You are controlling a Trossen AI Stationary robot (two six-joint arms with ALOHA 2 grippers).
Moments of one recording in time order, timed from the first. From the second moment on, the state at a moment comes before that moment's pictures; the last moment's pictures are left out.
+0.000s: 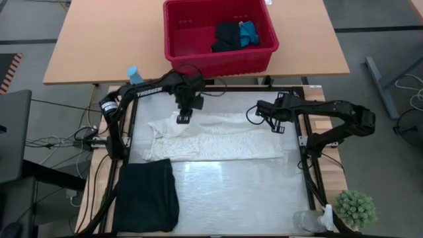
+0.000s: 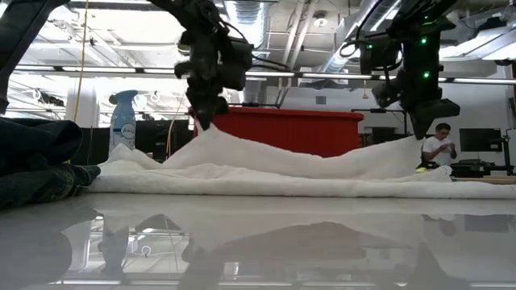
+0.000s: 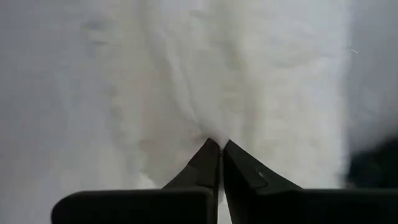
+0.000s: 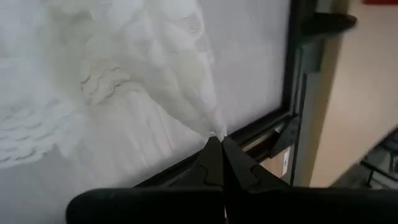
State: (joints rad) left arm 0.53 1.89 1.63 -1.18 0.24 0.59; right arm -0.38 1.30 0.91 -1.17 0.61 -0.18
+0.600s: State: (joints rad) left arm 0.33 1.89 1.64 -1.21 0.28 0.58; right arm -0.28 1.30 0.91 -1.24 0.44 -0.12
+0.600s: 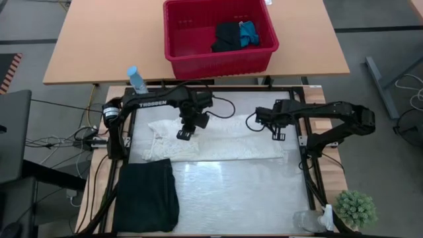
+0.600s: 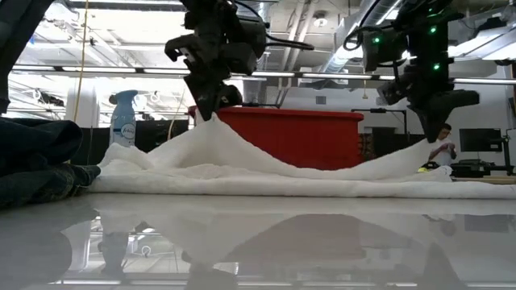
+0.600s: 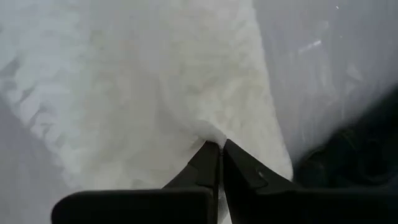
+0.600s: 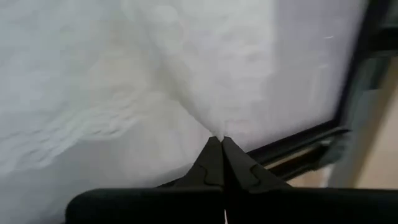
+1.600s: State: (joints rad) left arm 0.33 1.92 1.63 -1.31 0.15 0.41; right arm -0.26 1.29 0.92 -0.92 0.10 -0.10
